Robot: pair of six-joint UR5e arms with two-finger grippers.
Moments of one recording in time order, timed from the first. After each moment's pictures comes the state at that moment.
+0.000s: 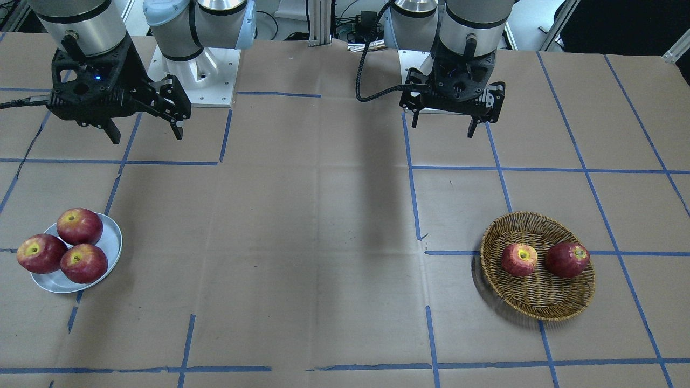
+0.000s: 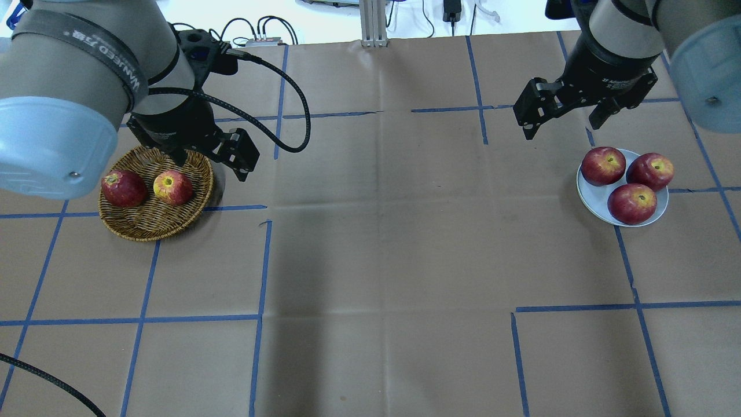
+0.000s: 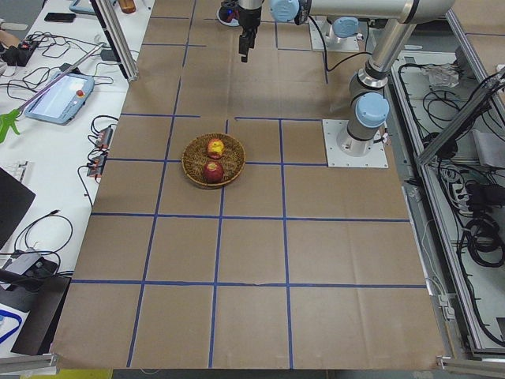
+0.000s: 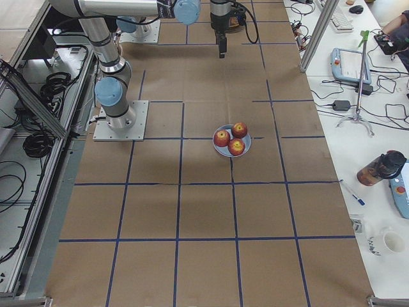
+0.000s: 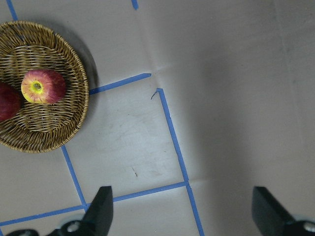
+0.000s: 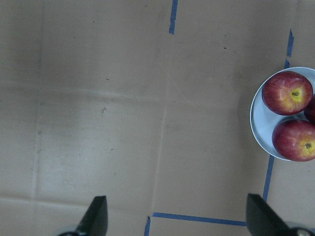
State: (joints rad) left arm -1.63 -1.52 -1.68 -1.49 1.65 0.21; right arm 1.54 -1.61 1.62 -1.64 -1.57 -0.15
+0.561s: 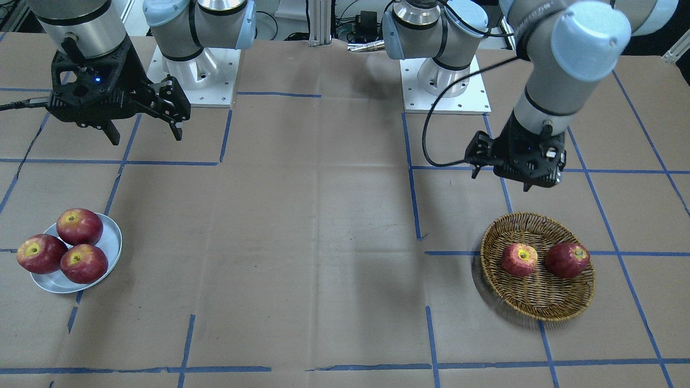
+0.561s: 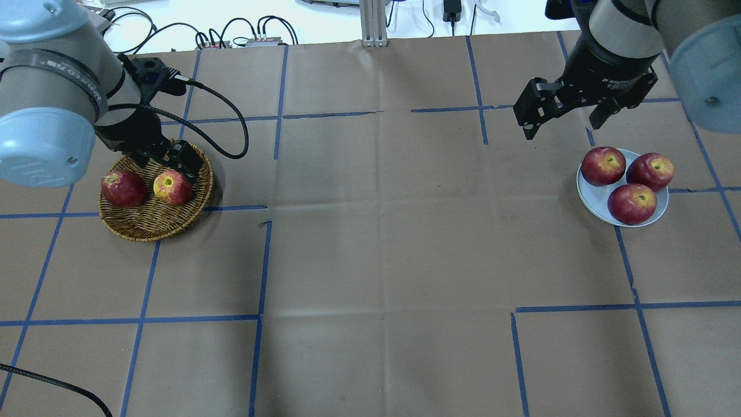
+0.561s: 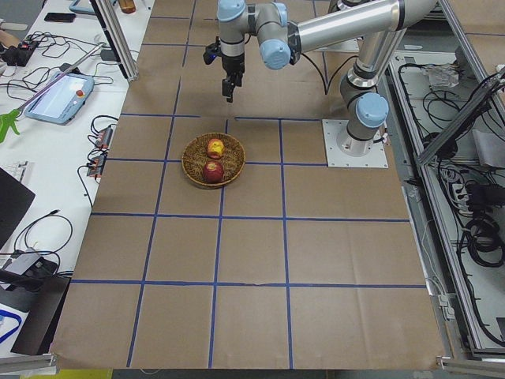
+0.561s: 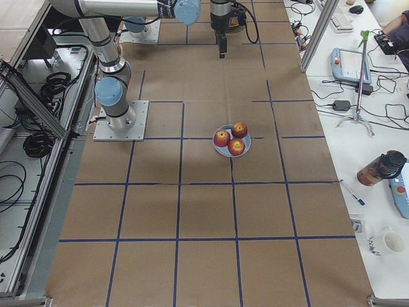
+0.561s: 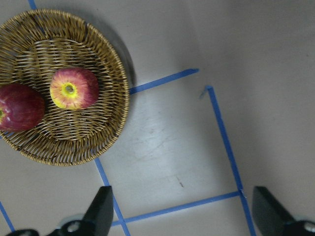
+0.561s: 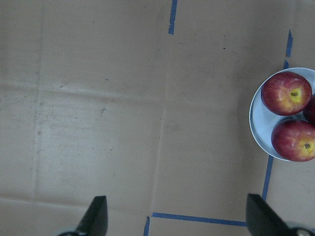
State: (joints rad) left arm -1.39 -1.66 -1.80 -1.21 1.65 0.55; right arm 1.54 -1.61 1.62 -1.64 -1.57 -0.15
